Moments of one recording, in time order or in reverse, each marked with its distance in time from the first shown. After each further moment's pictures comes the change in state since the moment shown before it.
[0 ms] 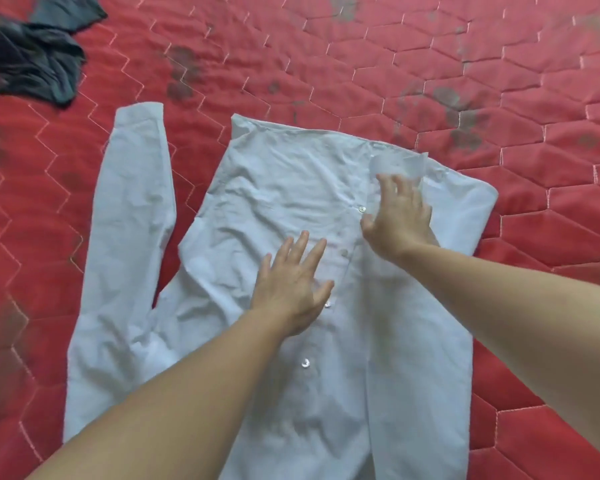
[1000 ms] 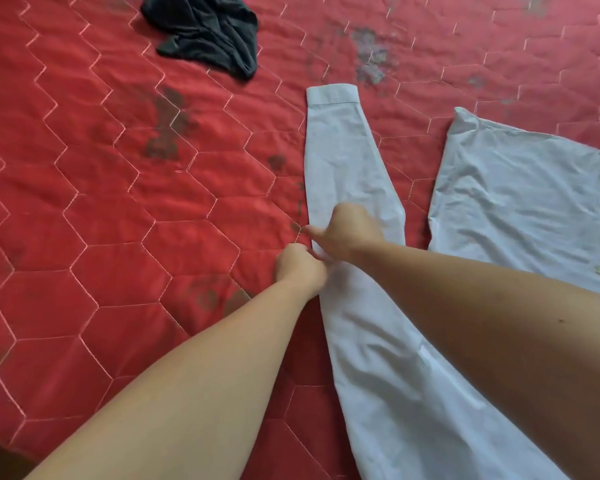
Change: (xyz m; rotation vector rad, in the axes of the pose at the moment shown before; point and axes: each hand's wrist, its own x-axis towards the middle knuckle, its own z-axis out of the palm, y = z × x) left_hand -0.051 -0.343 -0.066 -0.873 0.025 -0.616; right_hand -0.063 -0.408 0.167 -0.024 -0.316 -0.015
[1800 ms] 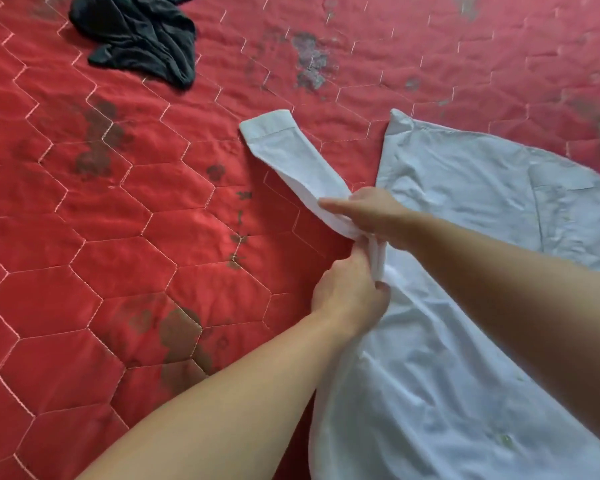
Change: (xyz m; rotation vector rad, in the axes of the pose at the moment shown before) left_hand -0.070 0.069 0.087 0.296 -0.194 0.503; right_hand 0.017 0.095 -0.084 0.412 -0.160 0.138
